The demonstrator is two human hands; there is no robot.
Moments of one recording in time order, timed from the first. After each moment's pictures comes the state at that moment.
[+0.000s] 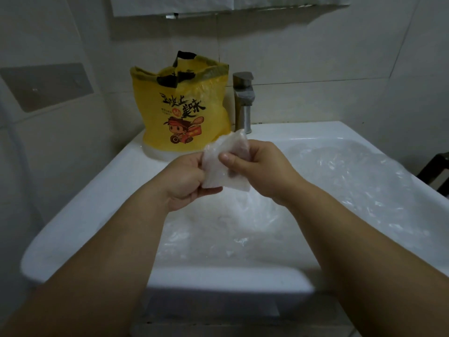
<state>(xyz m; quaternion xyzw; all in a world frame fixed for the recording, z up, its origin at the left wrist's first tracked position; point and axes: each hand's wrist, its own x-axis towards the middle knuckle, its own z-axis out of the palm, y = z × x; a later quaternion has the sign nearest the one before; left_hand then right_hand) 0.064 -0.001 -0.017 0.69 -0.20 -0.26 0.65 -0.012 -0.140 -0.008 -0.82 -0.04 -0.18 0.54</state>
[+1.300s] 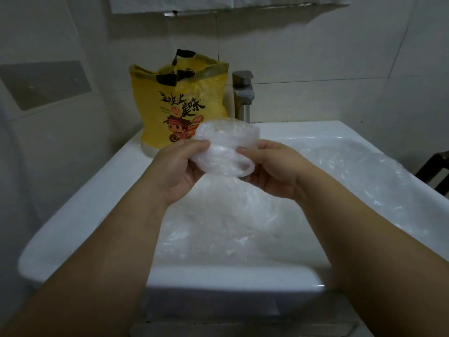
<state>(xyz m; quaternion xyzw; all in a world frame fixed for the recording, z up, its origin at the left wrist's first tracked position) 0.065 0.000 -0.006 0.52 -0.14 -0.20 0.82 -0.006 -0.157 -0.005 -0.56 0.06 -0.03 0.83</state>
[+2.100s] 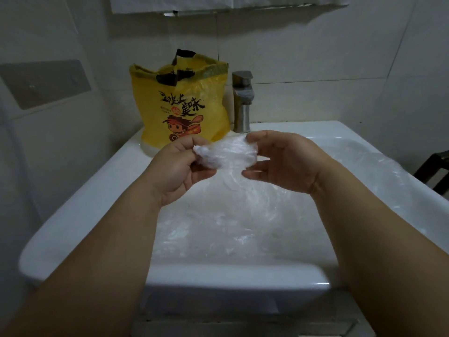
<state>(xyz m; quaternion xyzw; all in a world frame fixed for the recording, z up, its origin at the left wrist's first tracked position) 0.061 0.005 -0.006 0.61 -0.21 -0.18 0.74 -0.018 -0.175 0.009 -0.57 0.02 -0.01 0.82</state>
